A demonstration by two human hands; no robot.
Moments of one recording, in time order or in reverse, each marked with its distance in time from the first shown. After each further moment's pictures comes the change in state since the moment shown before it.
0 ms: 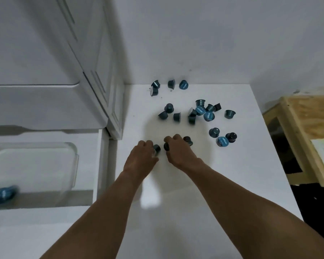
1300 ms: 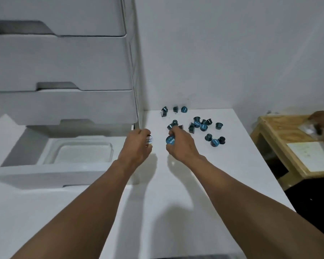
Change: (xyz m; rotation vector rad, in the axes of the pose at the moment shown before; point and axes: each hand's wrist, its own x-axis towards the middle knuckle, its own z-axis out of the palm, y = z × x) left_hand -0.175 0.011 -0.109 0.016 0.456 0.260; right_hand -0.154 -0.089 -0.043 0.213 0.430 -0.094
